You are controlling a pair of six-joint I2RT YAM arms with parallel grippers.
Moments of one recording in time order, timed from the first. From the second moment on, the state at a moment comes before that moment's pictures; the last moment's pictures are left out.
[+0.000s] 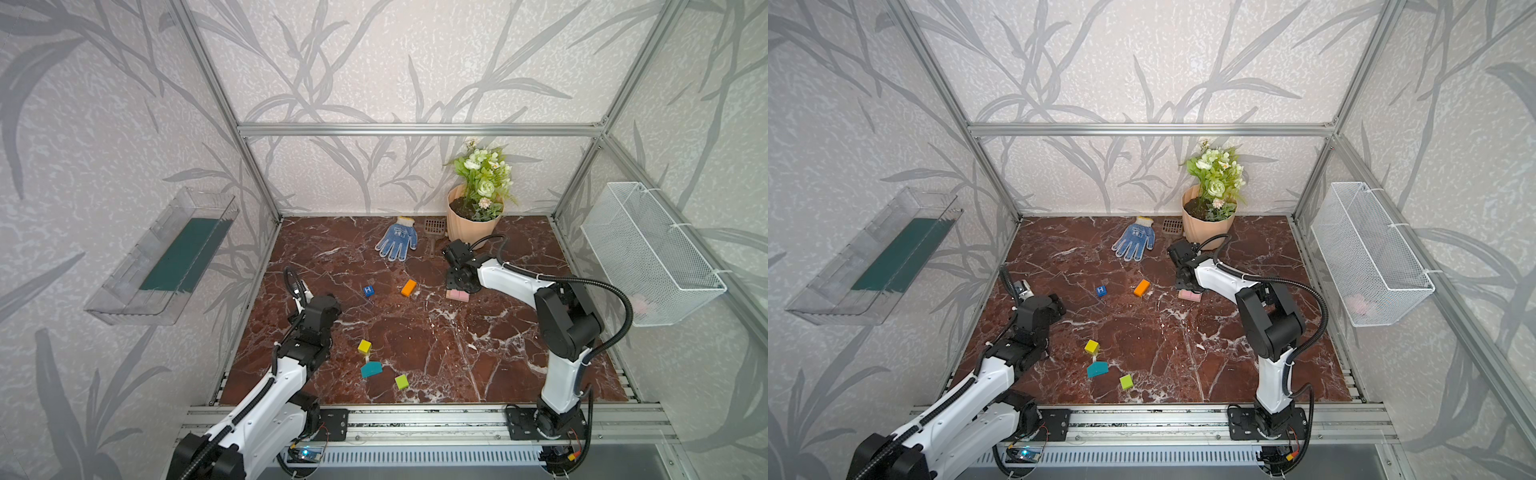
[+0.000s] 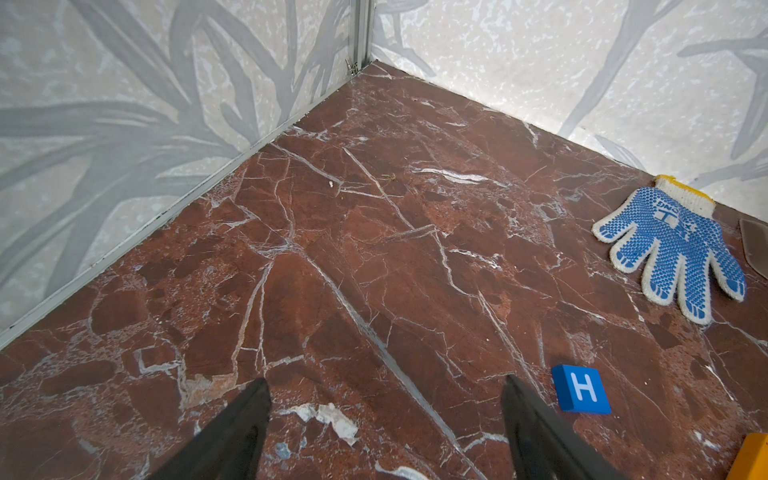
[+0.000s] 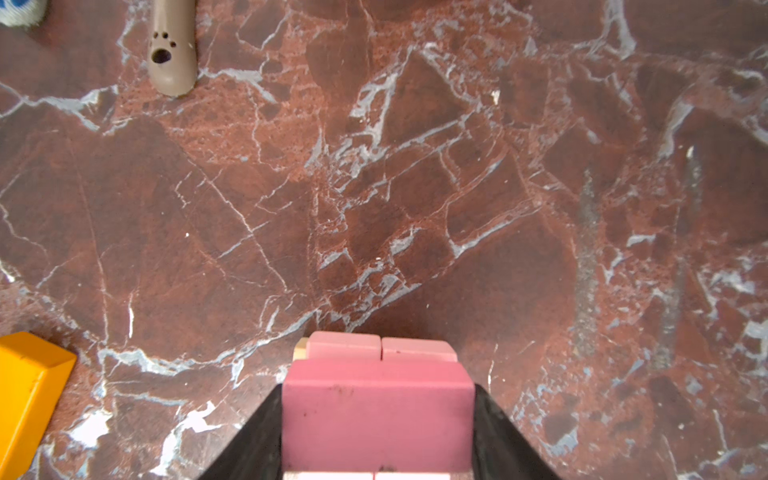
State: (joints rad) left arm -0.28 0.87 0.36 -0.08 -0.61 -0.55; right arm 0.52 1.92 1.32 -0.58 0.29 0.62
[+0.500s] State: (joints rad) left arm -0.28 0.87 0.36 -0.08 -0.61 -0.55; right arm 0.52 1.93 1.33 -0.59 0.30 0.62
